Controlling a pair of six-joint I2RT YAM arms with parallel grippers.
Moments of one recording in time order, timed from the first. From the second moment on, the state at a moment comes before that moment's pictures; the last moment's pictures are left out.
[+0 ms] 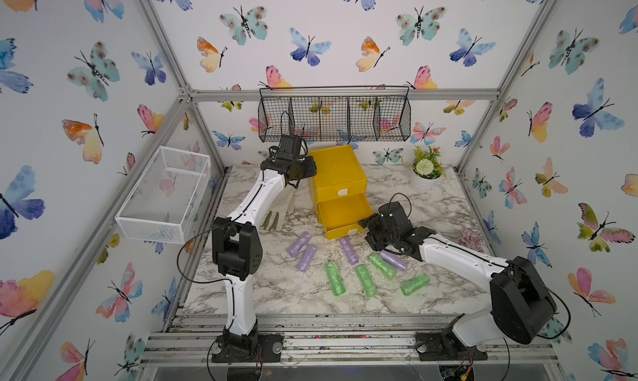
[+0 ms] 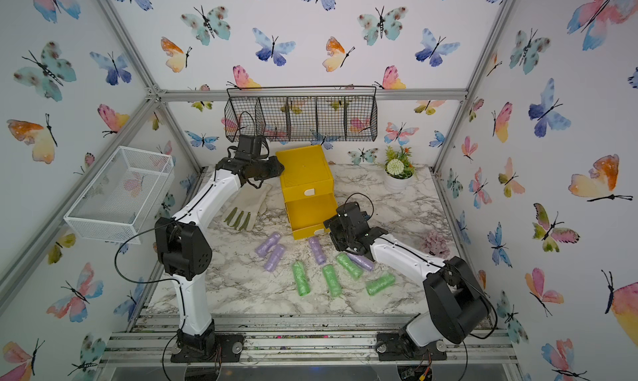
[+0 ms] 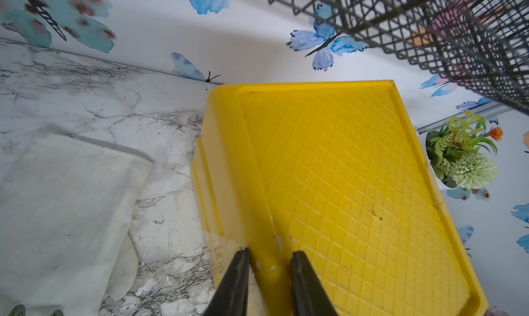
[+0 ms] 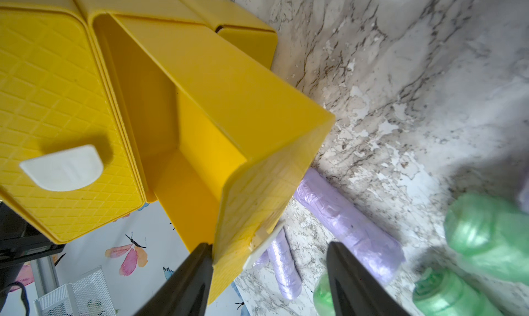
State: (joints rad) left arm -0.32 2.02 1.97 -0.63 0.18 -0.45; right arm 0.66 1.48 0.91 -0.16 -0.06 1.51
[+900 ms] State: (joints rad) left arm -0.33 2.00 1.95 -0.67 0.20 -0.44; right arm 0.66 1.17 0.99 -0.34 0.01 1.19
